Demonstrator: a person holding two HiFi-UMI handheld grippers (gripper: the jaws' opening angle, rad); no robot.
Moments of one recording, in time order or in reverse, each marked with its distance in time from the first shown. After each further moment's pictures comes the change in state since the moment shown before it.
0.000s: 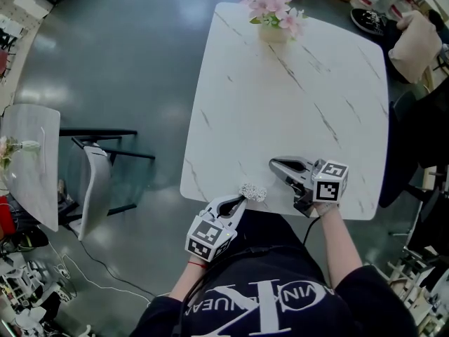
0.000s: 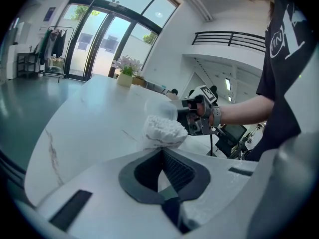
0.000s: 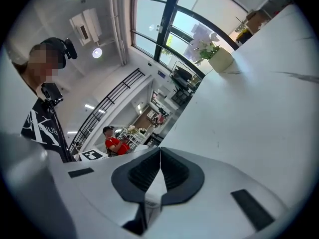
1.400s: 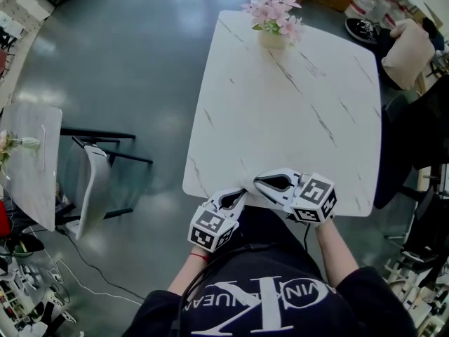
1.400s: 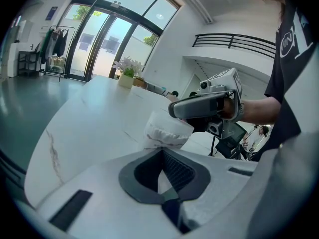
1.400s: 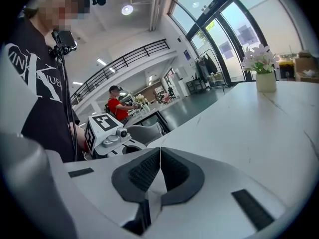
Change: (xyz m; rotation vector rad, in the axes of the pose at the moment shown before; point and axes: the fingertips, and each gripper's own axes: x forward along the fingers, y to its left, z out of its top) left arm -0.003 0.005 -0.001 -0.010 -0.005 -0.006; right arm 0.027 0.079 -0.035 -0.416 0.274 -0.054
